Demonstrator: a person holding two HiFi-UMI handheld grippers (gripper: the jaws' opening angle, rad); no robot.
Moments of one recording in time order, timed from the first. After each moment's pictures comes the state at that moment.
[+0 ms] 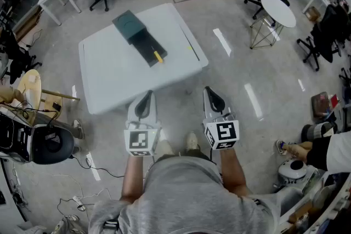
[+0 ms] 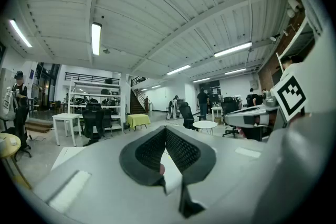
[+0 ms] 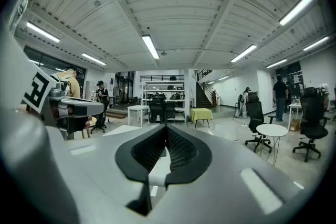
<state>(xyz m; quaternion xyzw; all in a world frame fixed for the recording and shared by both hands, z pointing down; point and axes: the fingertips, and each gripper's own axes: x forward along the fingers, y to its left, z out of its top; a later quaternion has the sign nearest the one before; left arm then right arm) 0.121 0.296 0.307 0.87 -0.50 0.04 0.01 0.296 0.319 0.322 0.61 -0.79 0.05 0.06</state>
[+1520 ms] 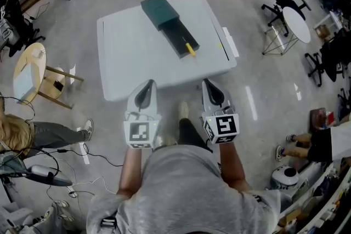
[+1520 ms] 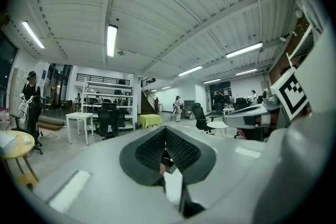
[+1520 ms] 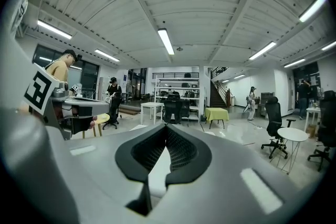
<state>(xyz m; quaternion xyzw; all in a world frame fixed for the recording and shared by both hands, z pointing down) -0.042 0.253 0.320 0.84 -0.54 0.03 0.01 0.120 0.262 0.331 0.56 -0.82 0.04 0.09</state>
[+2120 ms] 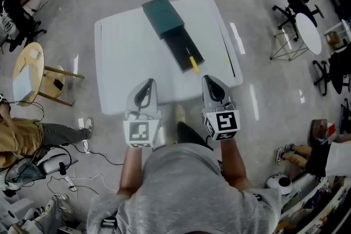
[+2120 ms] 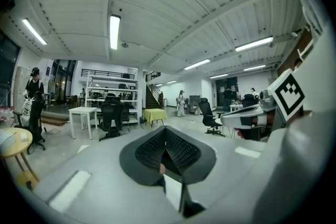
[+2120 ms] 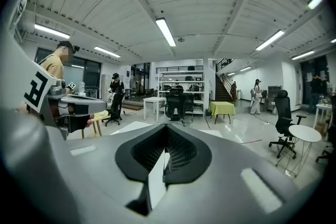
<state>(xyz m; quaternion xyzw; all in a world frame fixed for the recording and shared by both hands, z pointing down) -0.029 0.131 0.340 0.83 -0.56 0.05 0.03 0.133 0.124 0.355 0.53 -0.84 0.07 0.11</state>
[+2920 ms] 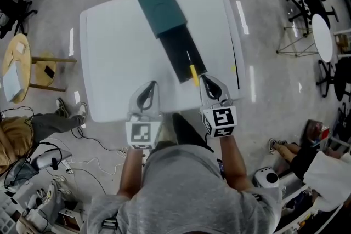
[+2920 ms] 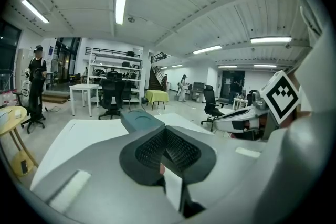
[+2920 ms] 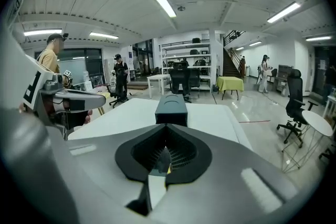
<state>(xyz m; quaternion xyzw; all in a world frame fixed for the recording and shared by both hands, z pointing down) -0.006 0.023 0.441 0.81 -0.56 0.10 0.14 0.142 0.002 0.468 0.48 -0.84 0.16 0.21</state>
